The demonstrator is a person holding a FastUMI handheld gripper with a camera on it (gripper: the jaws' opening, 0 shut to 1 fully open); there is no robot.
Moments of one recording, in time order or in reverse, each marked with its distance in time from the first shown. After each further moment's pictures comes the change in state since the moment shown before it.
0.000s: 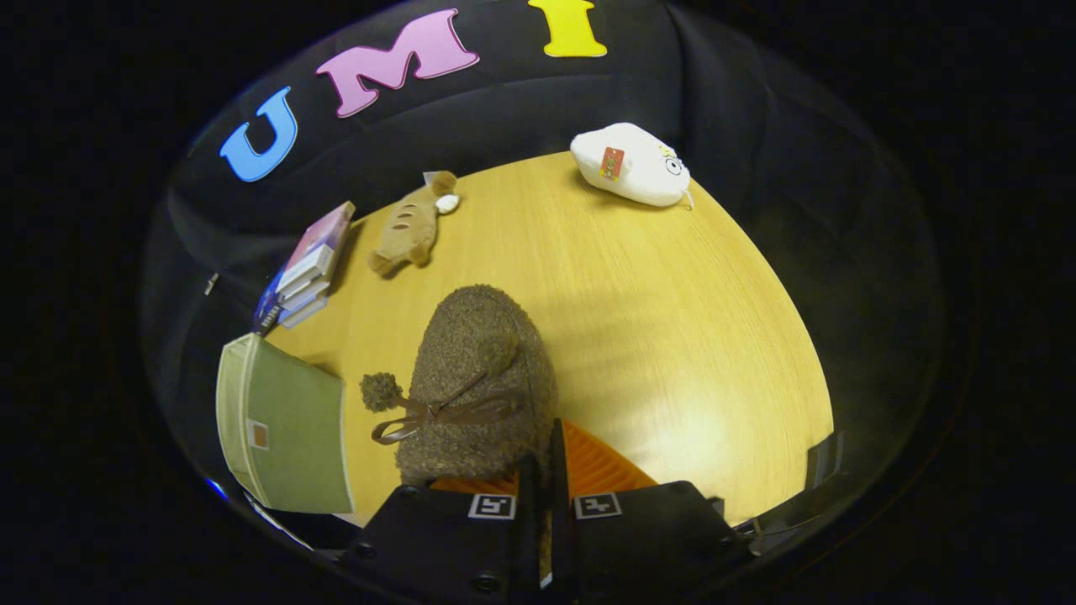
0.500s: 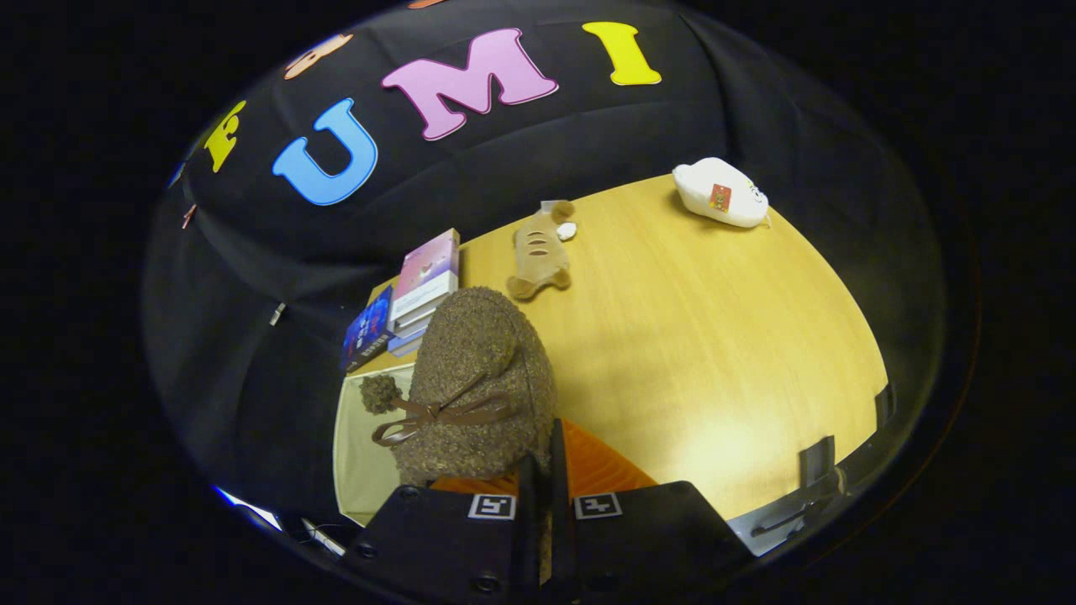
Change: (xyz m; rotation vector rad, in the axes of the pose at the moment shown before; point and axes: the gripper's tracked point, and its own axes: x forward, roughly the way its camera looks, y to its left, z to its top) arm -0.061 0.193 0.005 0.082 -0.066 0.169
